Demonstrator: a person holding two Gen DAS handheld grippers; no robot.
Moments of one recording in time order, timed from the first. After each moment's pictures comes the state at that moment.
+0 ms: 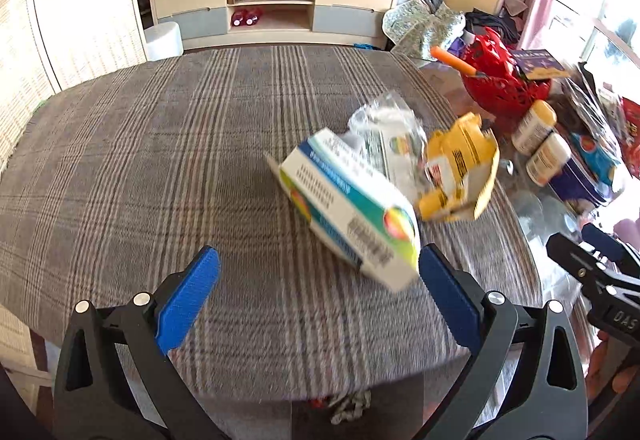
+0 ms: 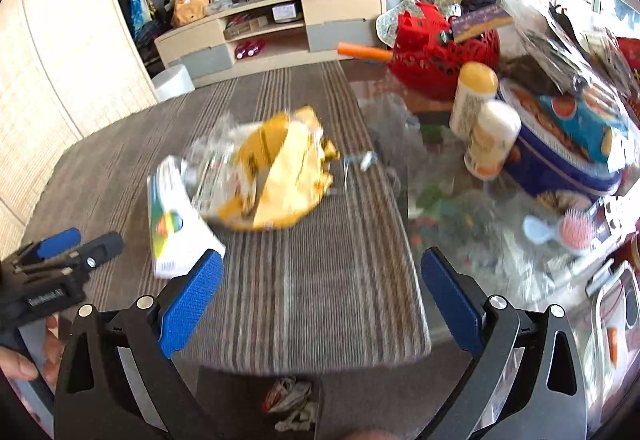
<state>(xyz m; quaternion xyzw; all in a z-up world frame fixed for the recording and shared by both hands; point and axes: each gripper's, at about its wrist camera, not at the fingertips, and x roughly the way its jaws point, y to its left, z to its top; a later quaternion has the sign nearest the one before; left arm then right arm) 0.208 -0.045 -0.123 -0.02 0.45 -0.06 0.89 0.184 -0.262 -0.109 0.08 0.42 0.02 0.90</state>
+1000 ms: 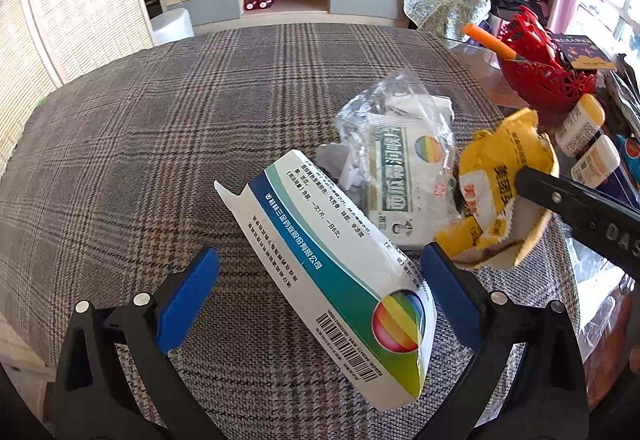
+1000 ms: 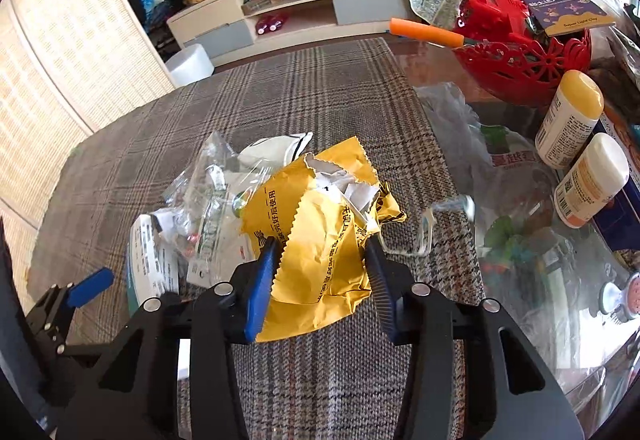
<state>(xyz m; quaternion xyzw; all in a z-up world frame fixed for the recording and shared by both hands) 0.257 -0.059 -0.161 0.00 0.47 -0.02 0.88 0.278 -0.237 -0.137 0.09 0.47 0.08 0.88</state>
